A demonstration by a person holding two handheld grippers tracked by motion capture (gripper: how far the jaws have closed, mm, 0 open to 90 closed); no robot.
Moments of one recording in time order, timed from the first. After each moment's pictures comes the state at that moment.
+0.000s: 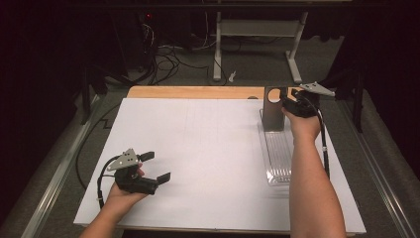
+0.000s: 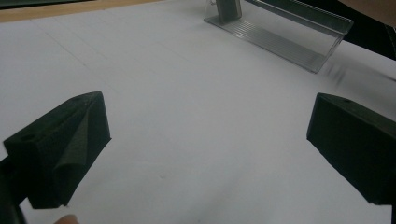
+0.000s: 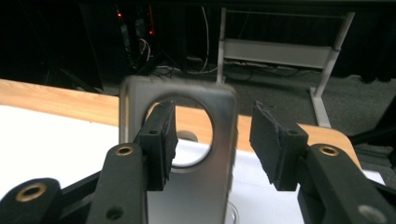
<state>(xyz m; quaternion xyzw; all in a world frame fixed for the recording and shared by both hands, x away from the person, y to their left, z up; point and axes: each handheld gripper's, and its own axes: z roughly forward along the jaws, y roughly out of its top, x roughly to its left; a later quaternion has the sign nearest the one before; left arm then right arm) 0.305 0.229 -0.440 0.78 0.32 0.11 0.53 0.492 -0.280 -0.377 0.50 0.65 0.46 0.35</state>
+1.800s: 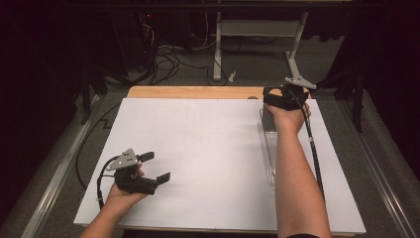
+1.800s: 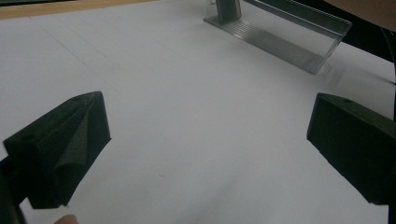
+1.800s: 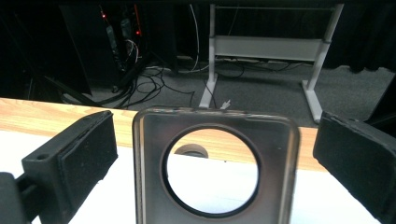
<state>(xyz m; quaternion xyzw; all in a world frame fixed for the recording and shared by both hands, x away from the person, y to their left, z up) 0.305 0.229 -0.441 0.78 0.32 0.10 0.53 0.521 -0.243 -0.383 0.54 0.63 0.44 0.35</state>
